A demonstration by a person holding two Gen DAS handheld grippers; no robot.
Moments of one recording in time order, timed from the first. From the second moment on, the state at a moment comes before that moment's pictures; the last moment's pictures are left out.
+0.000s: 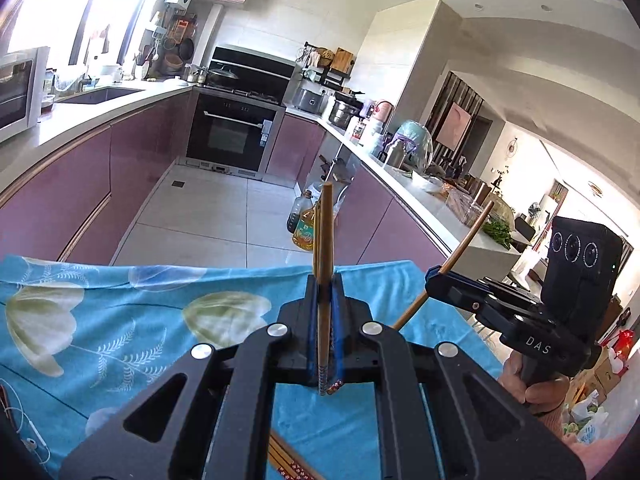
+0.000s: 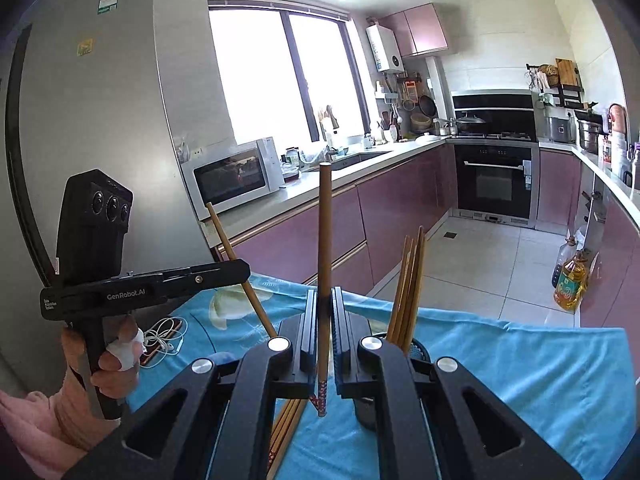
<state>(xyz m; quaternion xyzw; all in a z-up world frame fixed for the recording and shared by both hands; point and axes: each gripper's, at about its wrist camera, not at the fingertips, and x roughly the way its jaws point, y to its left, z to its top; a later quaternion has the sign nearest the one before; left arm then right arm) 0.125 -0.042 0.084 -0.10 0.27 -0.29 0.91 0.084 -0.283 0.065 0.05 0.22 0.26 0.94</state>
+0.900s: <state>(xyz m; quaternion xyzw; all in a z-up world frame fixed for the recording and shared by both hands) 0.201 -0.120 0.056 0.01 0.34 -0.27 0.90 0.159 -0.284 0.017 0.02 0.33 0.21 0.92</state>
